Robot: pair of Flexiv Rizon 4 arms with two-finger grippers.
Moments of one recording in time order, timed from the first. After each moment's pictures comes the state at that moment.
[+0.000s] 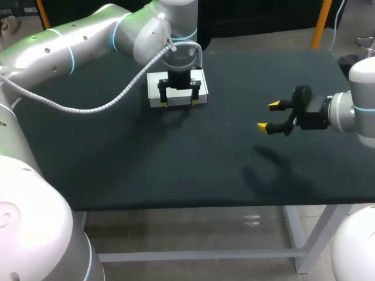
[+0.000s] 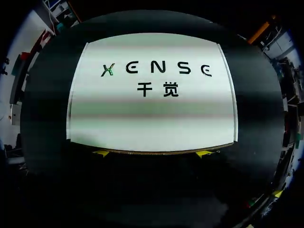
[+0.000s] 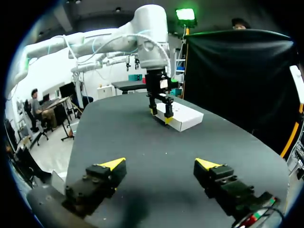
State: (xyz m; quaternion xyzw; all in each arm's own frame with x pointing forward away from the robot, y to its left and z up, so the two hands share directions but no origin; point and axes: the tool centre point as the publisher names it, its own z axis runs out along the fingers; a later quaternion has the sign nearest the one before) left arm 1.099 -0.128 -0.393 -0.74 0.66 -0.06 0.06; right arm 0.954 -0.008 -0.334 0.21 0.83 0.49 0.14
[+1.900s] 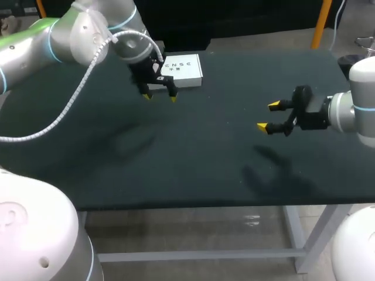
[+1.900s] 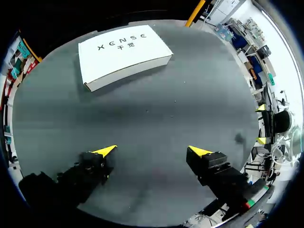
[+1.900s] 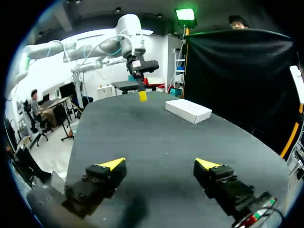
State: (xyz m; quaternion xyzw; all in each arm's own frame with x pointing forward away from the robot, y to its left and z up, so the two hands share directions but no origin) left arm 1.039 -0.073 -0.324 -0.55 0.82 -0.17 -0.02; right arm 0.954 -0.008 -0.334 0.21 0.83 0.49 0.14
